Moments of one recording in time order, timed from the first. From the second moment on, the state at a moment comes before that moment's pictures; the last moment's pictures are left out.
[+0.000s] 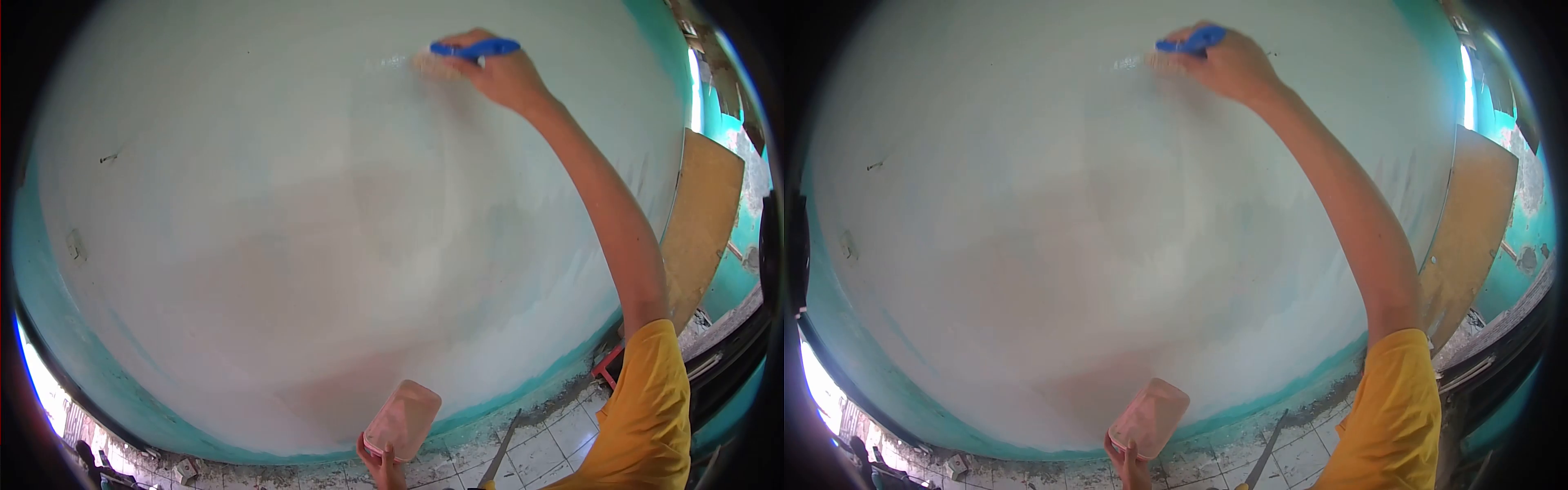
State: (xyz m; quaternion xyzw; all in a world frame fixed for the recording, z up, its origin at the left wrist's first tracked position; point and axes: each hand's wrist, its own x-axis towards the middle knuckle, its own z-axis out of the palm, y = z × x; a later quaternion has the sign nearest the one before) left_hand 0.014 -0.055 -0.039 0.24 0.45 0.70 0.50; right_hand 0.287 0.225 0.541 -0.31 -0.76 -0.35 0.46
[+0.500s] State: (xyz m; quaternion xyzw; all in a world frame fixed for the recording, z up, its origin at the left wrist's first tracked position) left_hand 0.017 -0.063 -0.049 0.26 0.43 0.72 0.48; right_hand 0.303 0.203 0.354 -0.35 -0.90 -0.14 0.21
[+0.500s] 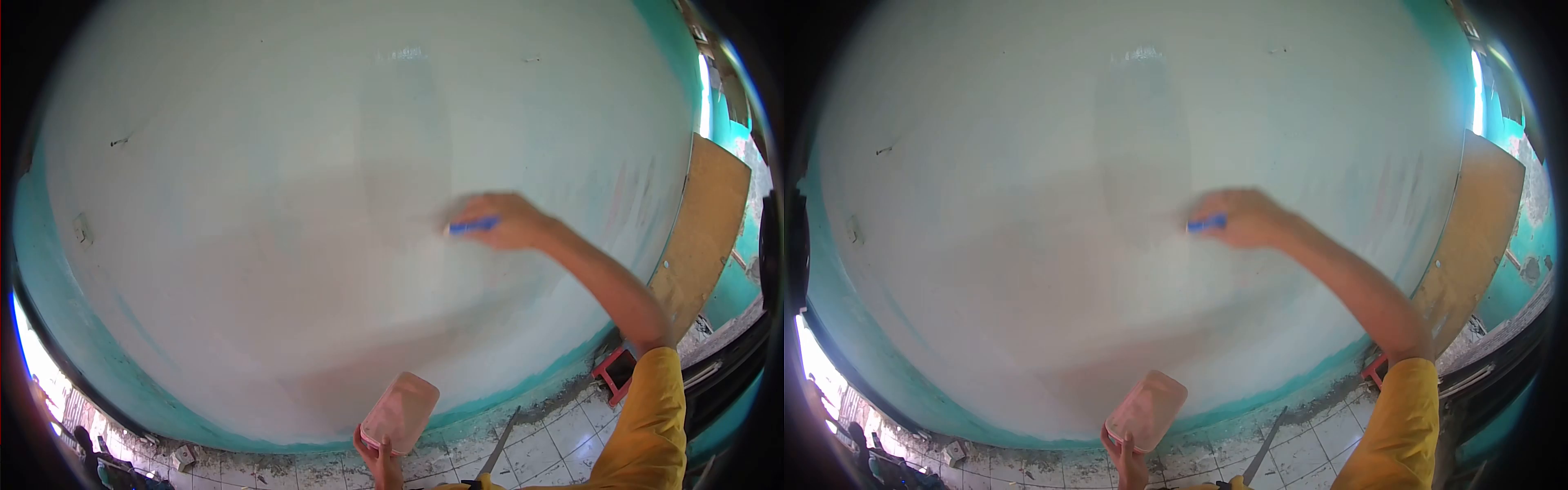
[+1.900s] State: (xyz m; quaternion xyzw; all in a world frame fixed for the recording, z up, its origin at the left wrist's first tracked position) left_hand 0.102 -0.014 0.034 0.45 0.40 0.70 0.37; right_hand 0.262 0.044 0.098 -0.51 -0.52 0.33 0.61
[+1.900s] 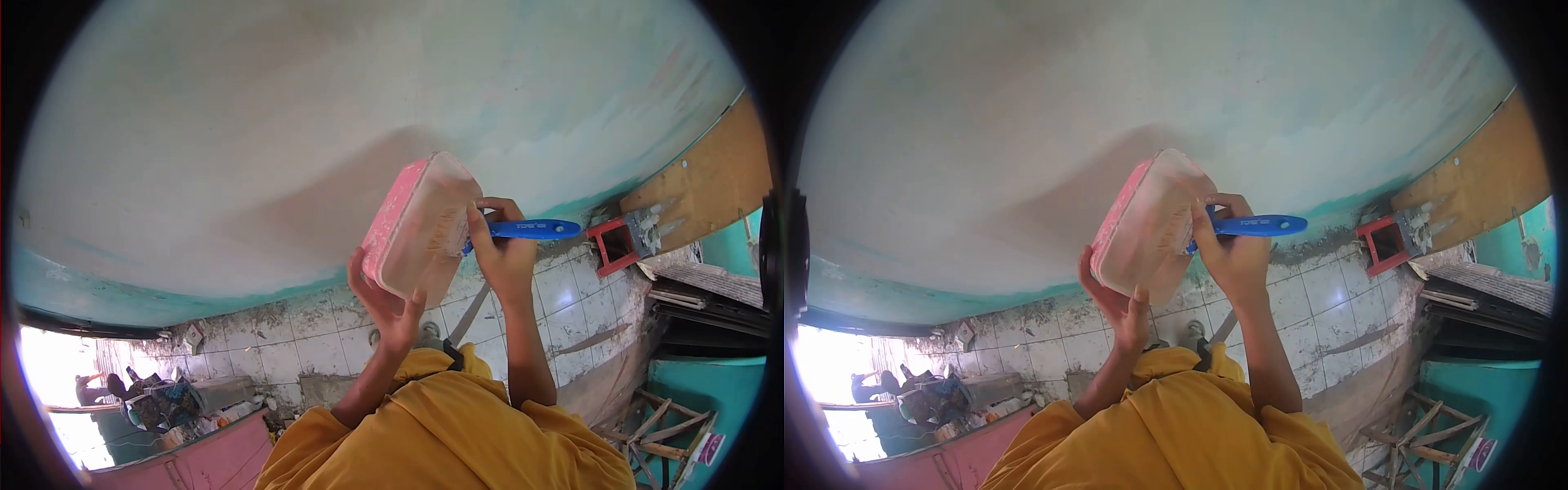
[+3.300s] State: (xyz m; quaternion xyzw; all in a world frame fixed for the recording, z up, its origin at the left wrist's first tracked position) left_hand 0.057 0.004 0.026 0.34 0.36 0.72 0.49; right_hand 0.321 0.164 0.303 -0.32 -0.67 -0.15 0.66
